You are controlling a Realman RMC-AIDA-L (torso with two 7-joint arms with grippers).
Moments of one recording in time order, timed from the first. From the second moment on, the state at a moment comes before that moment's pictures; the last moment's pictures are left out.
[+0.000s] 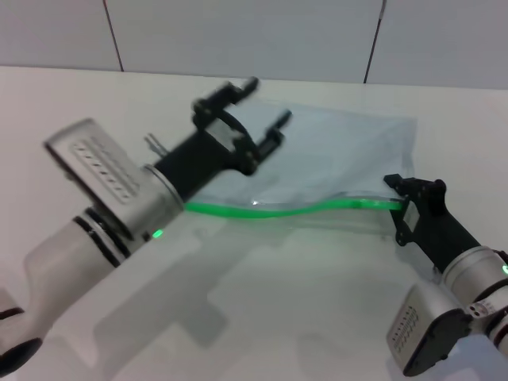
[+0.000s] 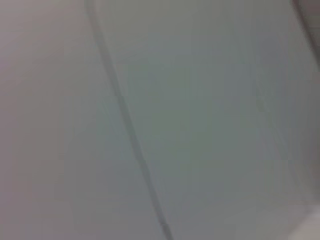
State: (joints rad) left arm -0.71 -2.04 0.21 -0.25 1.66 1.30 0.08; right arm 0.47 2.04 -2.87 -0.49 1.33 -0.89 -1.49
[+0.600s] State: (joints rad) left arm -0.76 -2.05 0.29 -0.36 1.73 1.12 0.43; right arm 0.52 2.03 -2.86 -0.53 1.34 -0.89 -1.48
